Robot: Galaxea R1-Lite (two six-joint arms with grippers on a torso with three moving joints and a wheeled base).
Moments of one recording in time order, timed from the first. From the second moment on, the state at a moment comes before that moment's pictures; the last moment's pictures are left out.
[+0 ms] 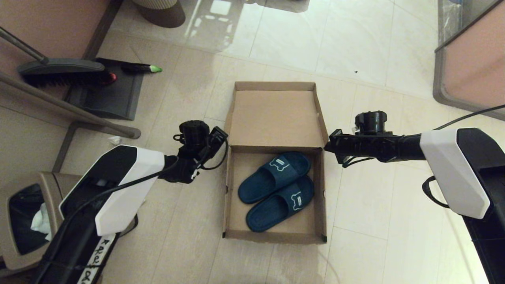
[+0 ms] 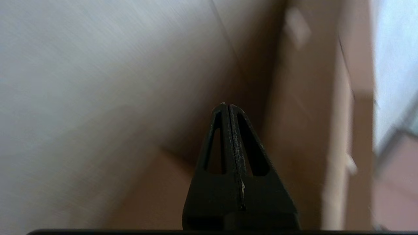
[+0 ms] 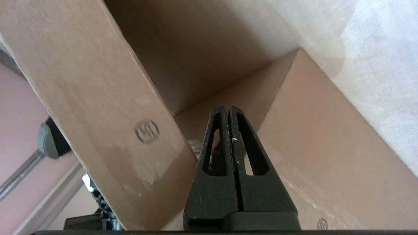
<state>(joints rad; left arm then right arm) -0.32 2.60 -1.94 -0.63 0.00 -0.92 0.07 2.51 -1.98 -0.13 0.50 1.10</state>
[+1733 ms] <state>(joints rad) -0.39 2.43 -1.57 -0.62 0.12 -1.05 0.01 2.57 -1.96 -0.35 0.63 1.12</state>
